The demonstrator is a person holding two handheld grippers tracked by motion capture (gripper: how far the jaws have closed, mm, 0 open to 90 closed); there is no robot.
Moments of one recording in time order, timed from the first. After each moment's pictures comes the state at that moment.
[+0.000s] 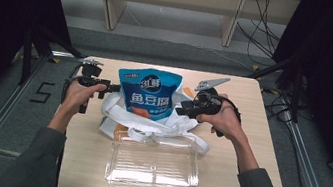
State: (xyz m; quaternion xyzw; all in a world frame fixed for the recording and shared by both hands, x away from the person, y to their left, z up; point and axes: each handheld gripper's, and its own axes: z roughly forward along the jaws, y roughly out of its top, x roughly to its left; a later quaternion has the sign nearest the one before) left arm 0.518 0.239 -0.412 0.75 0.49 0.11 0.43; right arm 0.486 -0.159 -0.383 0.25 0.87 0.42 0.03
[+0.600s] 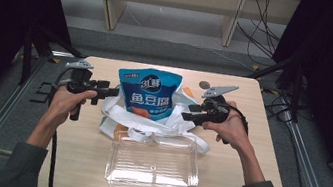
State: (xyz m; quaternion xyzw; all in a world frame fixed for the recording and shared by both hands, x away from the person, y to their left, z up) left arm 0.462 0.237 -0.378 0.74 0.42 0.10 0.51; right arm 0.463 -0.178 -0.385 0.27 0.86 0.43 0.07
